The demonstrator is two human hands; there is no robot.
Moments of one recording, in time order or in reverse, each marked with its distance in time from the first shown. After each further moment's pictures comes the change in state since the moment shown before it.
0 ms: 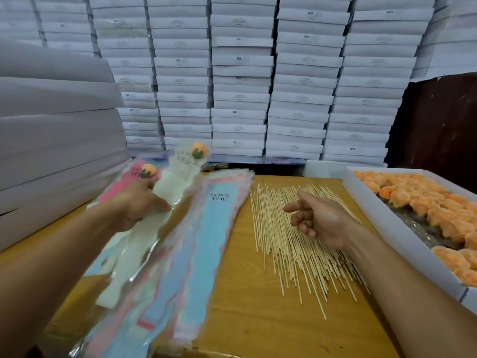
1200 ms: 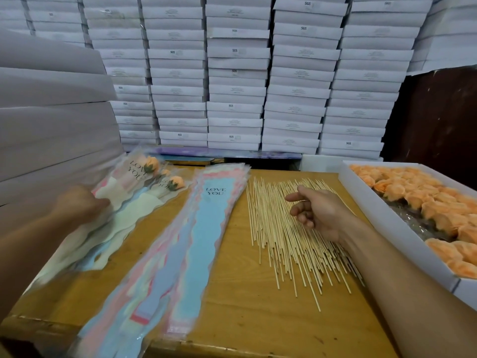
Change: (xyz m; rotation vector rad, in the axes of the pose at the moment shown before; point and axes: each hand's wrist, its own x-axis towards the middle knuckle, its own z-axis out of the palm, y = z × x) left_hand 0.060 -0.082 -0.079 0.624 0.474 -0.146; right_hand 0.002 -0.001 -0.002 0.009 0.130 0.000
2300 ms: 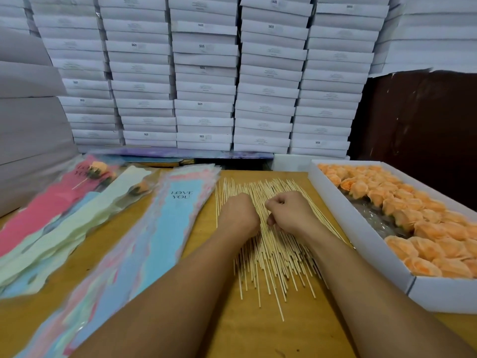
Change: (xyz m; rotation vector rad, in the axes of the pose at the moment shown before) left_hand -0.204 0.270 0.148 -0.063 -0.268 0.555; right_hand -0.003 0.006 -0.001 -0.540 0.267 -0.150
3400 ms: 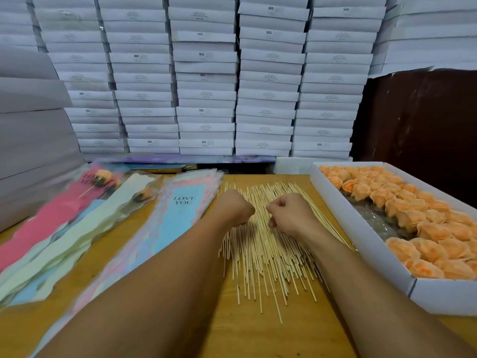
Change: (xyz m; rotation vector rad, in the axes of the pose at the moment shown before) left_hand 0.023 -0.004 -0.025 -0.220 -0.165 -0.161; right_hand -0.006 -0.007 -0.005 -0.044 -0.002 0.004
